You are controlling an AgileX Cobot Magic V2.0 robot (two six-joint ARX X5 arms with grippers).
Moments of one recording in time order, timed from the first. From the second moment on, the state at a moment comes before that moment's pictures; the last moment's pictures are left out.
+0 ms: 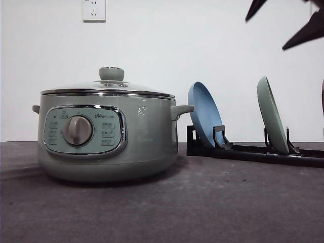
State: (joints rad) left_arx -0.32 0.87 1.23 -0.75 0.42 -0.09; right_arx 0.06 1.37 1.34 -0.63 -0.51 0.22
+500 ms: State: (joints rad) left_arx -0.35 0.87 1.23 -0.75 0.42 -0.09; right_arx 0.05 1.68 1.45 -0.47 -0.34 0.24
